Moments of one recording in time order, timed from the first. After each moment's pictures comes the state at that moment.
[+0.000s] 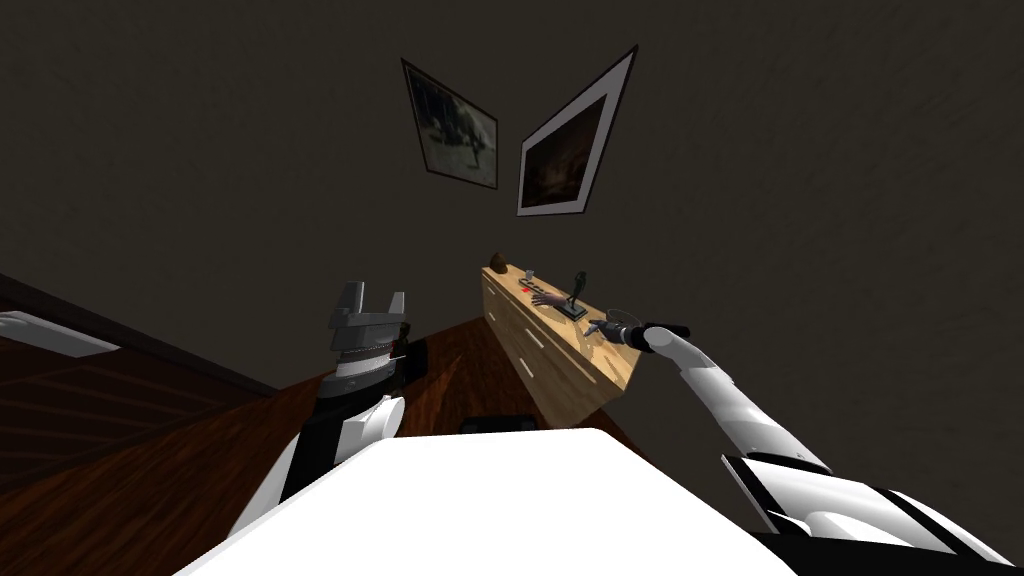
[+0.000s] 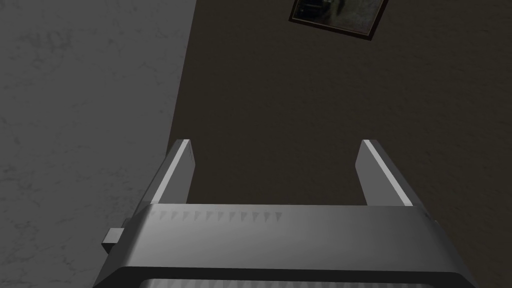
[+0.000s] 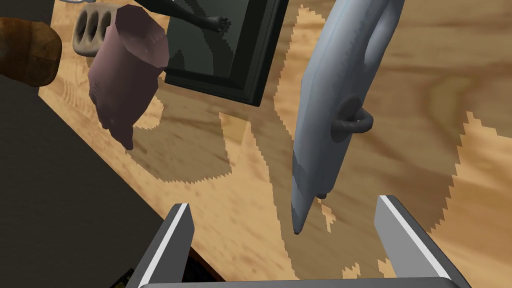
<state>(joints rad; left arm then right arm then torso) 0.52 -0.01 0.06 -2.38 -0.06 -0.50 0.17 -0.06 -0.91 -0.24 -1.33 -1.28 0.87 -1.94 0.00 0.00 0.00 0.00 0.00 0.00</state>
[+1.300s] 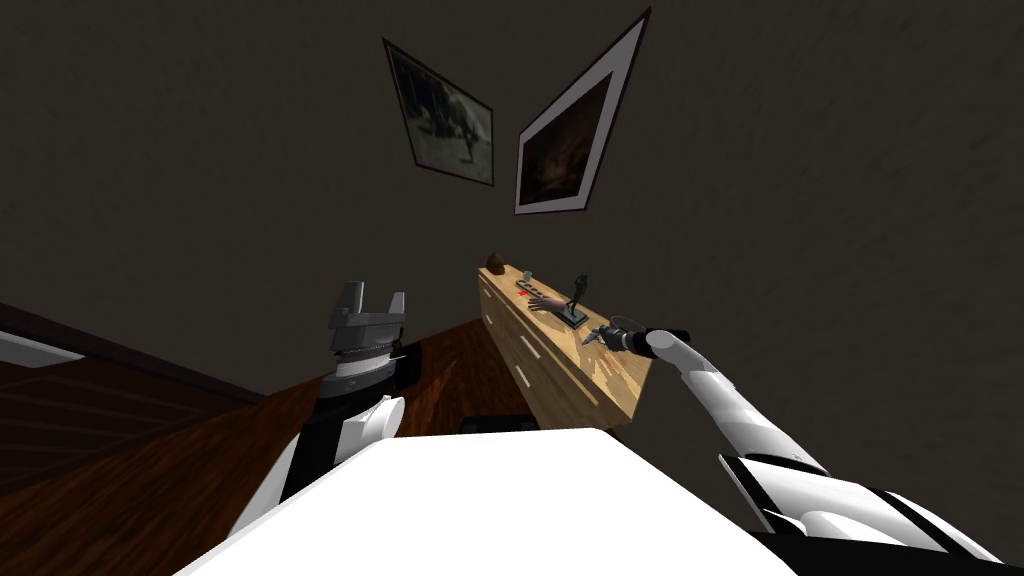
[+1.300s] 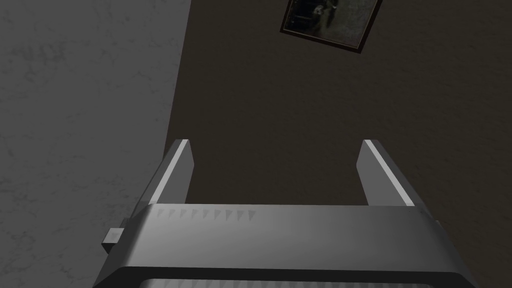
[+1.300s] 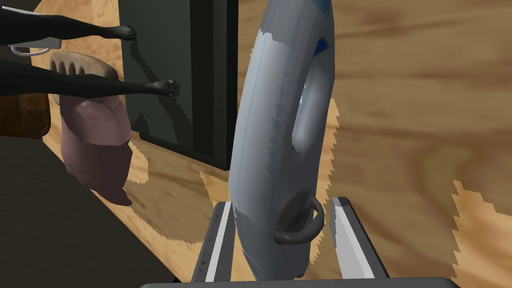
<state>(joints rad) 0.52 -0.01 0.06 -2.38 -0.06 -0.50 0.17 -0.06 -0.89 -0.26 -1.26 -1.31 0.96 -2.10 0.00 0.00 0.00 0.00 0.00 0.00</state>
